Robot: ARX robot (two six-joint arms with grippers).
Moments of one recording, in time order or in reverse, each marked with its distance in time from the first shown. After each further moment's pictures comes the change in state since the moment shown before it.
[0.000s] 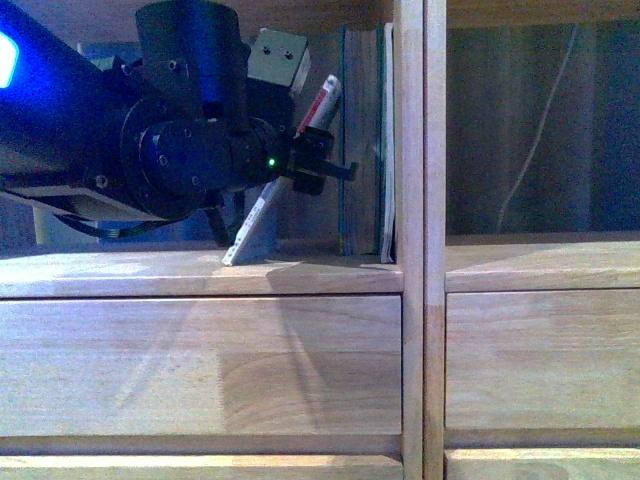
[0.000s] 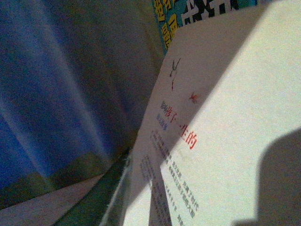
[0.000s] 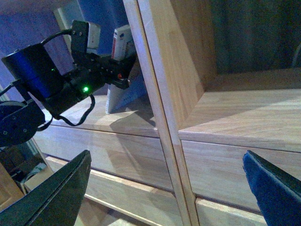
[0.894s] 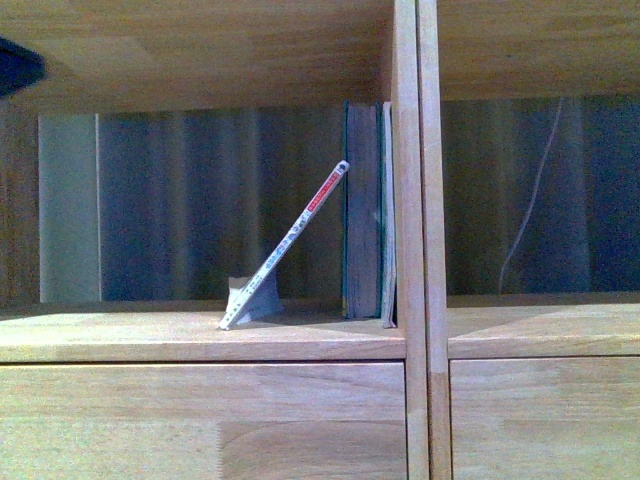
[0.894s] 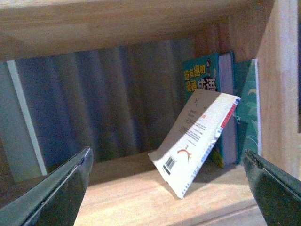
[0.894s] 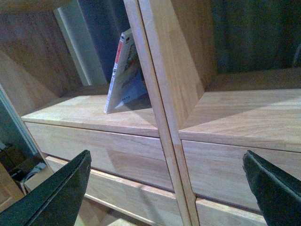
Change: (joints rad) left arm 0.323 -1.075 -1.002 0.092 0.383 -0.247; right arm 0.000 0.000 0.000 0.000 0.000 0.000
